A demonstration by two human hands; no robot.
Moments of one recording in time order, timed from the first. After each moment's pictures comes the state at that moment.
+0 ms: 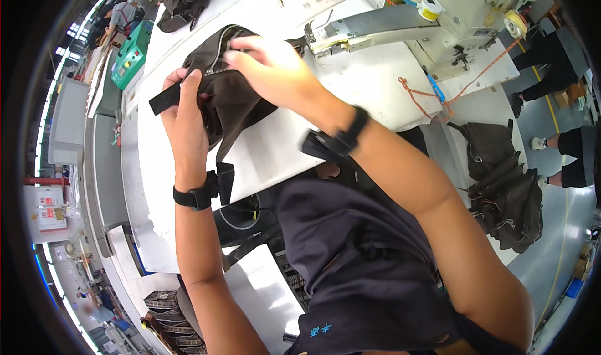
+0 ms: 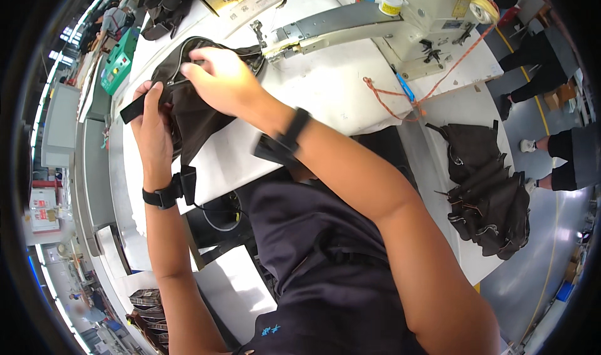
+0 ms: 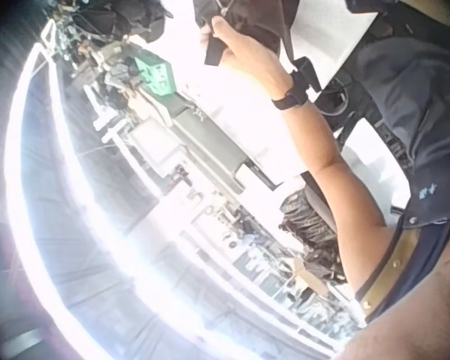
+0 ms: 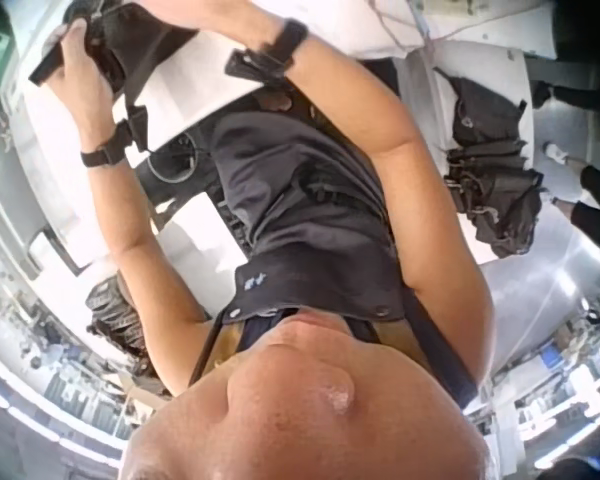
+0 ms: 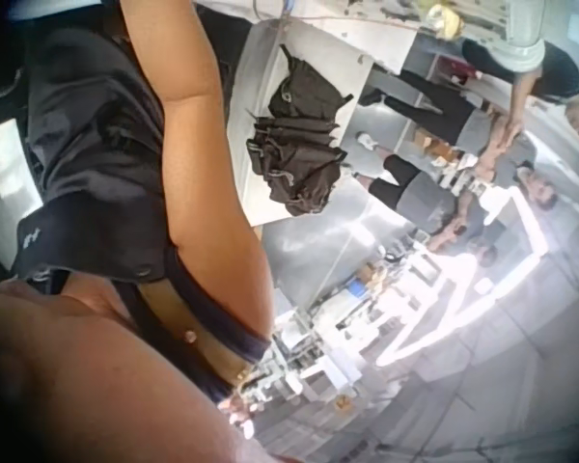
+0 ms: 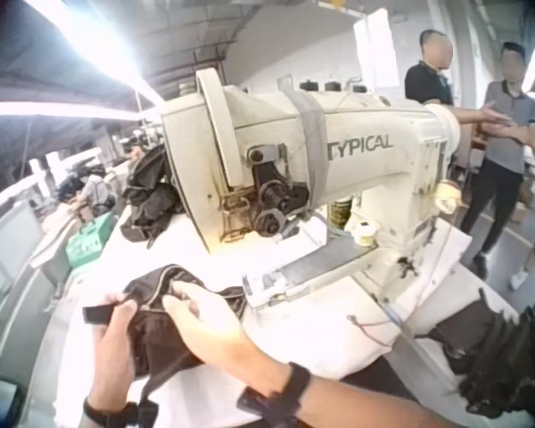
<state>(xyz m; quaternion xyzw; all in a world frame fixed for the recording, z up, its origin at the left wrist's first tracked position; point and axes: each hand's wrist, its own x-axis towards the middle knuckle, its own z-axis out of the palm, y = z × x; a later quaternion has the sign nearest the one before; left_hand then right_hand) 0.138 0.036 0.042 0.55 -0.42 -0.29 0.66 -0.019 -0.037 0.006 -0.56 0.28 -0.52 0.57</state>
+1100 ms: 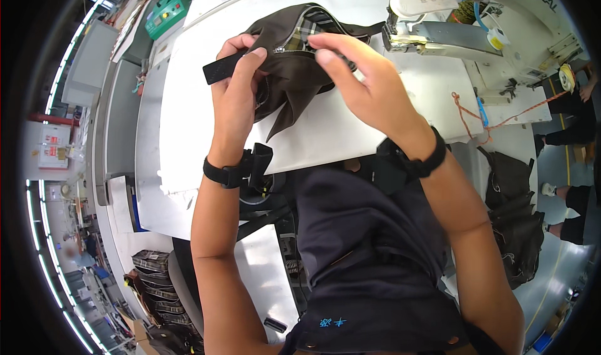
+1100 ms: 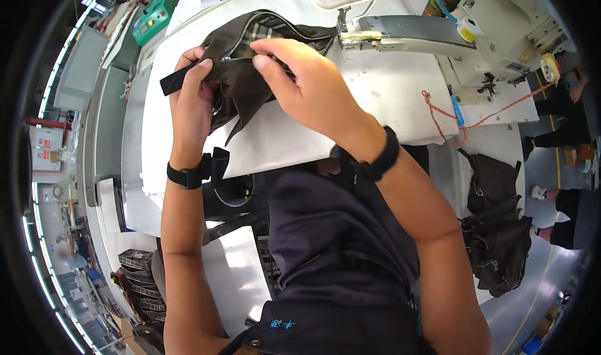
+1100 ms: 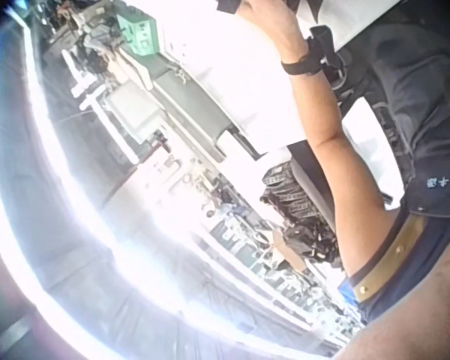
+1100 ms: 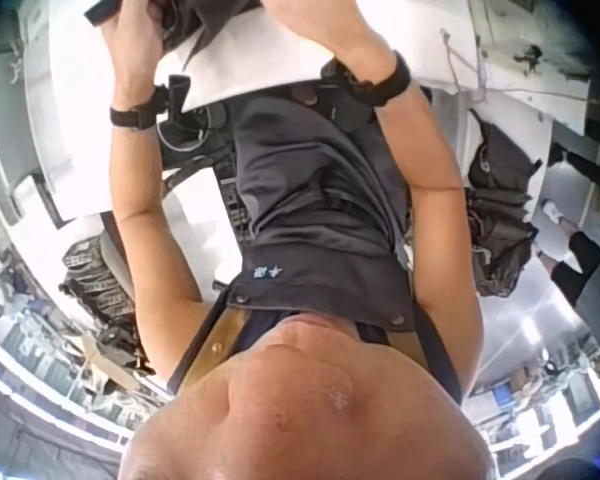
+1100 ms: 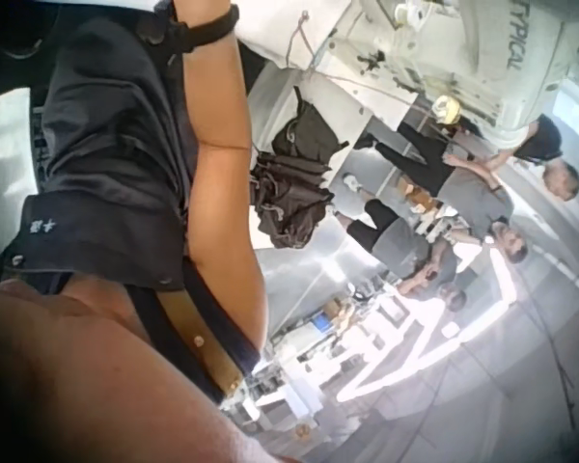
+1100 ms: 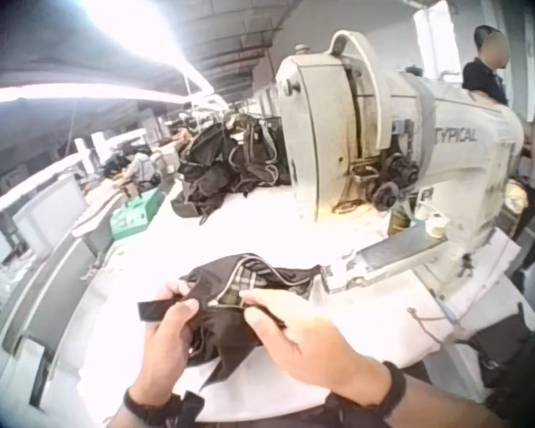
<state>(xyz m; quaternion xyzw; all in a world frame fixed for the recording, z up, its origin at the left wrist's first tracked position) 0.156 0.055 0.026 0.49 -0.43 -0.39 0.65 -0.043 -0.007 -0.002 -0.73 0.21 -0.56 0.32</state>
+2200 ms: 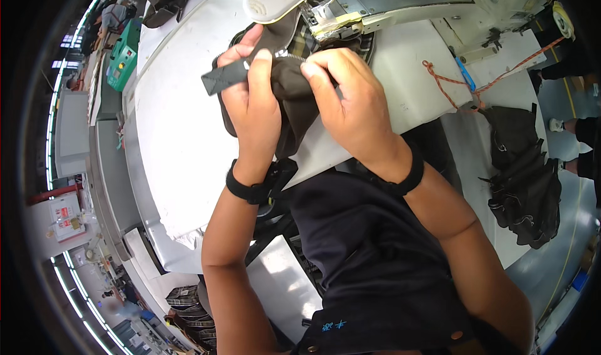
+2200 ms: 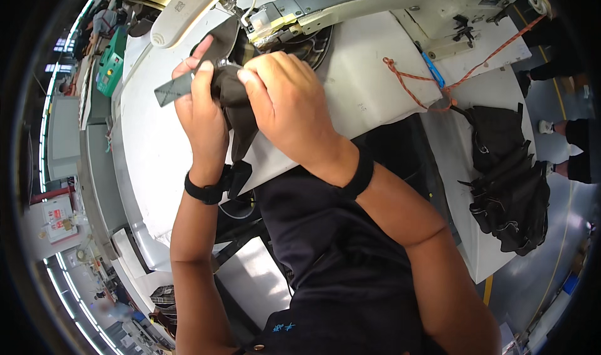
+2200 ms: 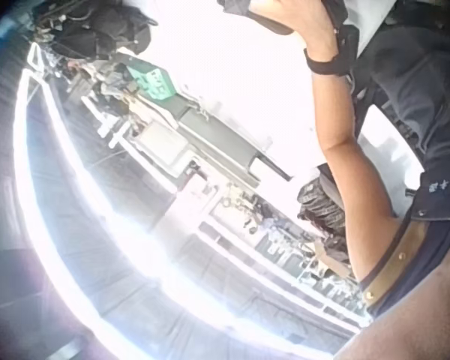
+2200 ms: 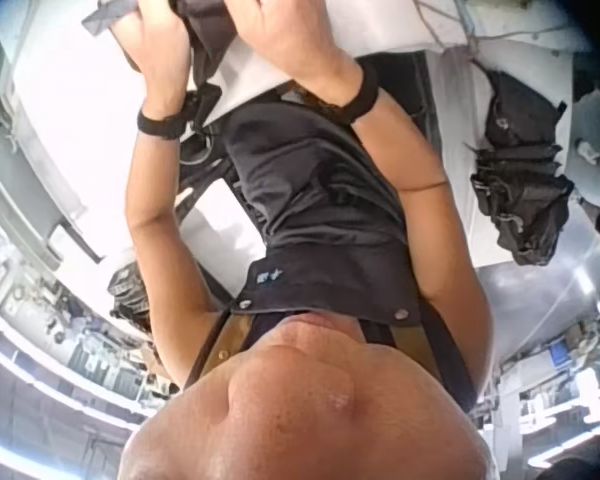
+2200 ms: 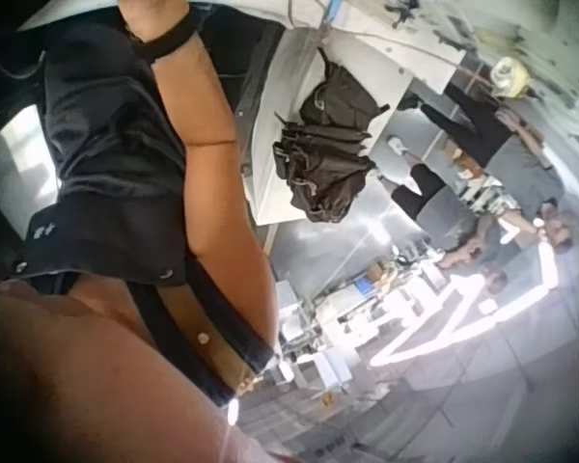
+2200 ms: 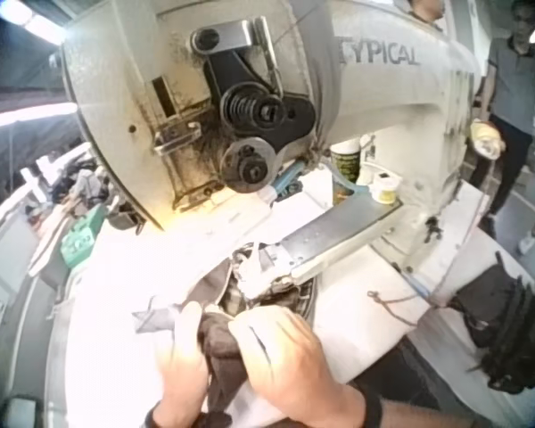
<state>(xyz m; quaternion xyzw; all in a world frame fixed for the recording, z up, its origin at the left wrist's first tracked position) 0.058 -0.009 -0.027 0.45 -0.50 -0.34 0.65 -0.084 -0.009 -0.049 -0.68 0.37 -0.61 0.18</state>
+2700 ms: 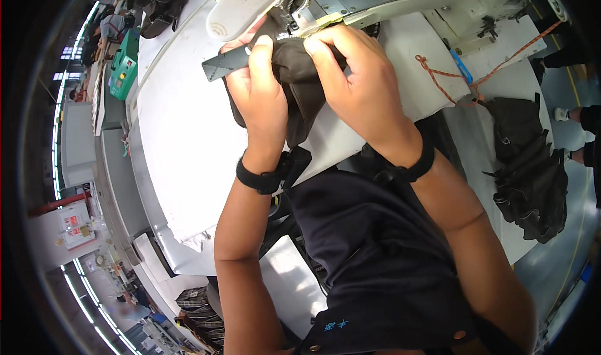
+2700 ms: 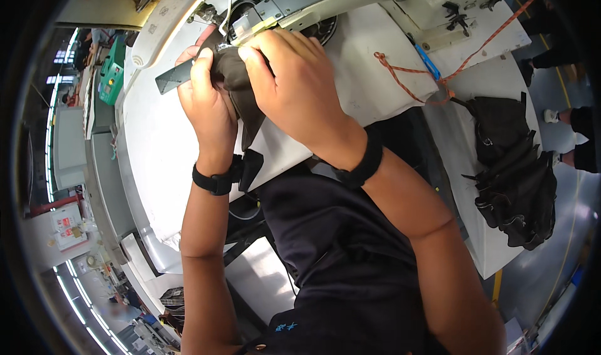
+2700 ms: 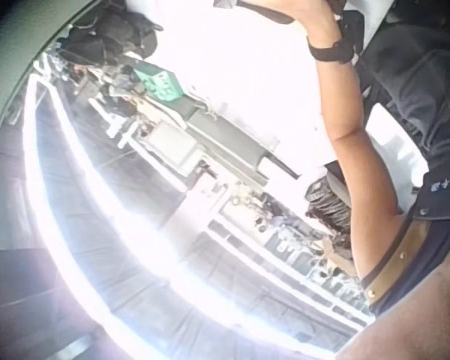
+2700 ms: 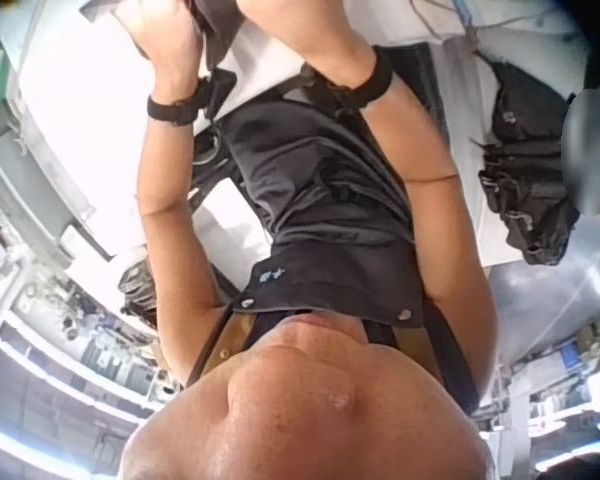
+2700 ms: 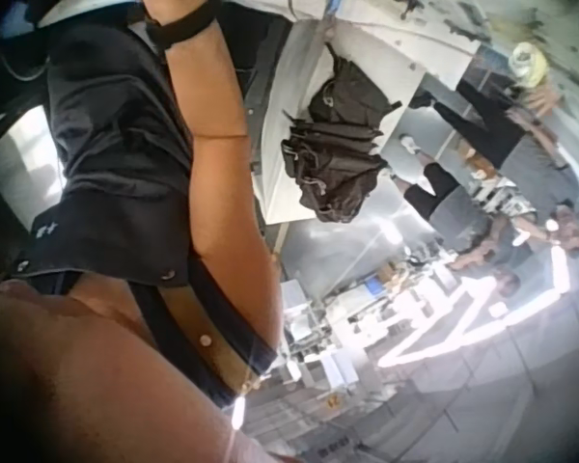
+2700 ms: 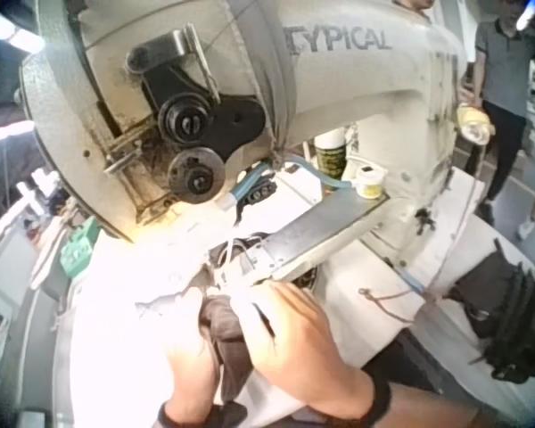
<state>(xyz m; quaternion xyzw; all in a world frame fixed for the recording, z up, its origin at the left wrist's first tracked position) 0.031 -0.031 -0.022 0.44 -0.49 -0.34 0.67 -0.105 -0.031 -0.040 -0.66 0.38 -0.64 0.13</state>
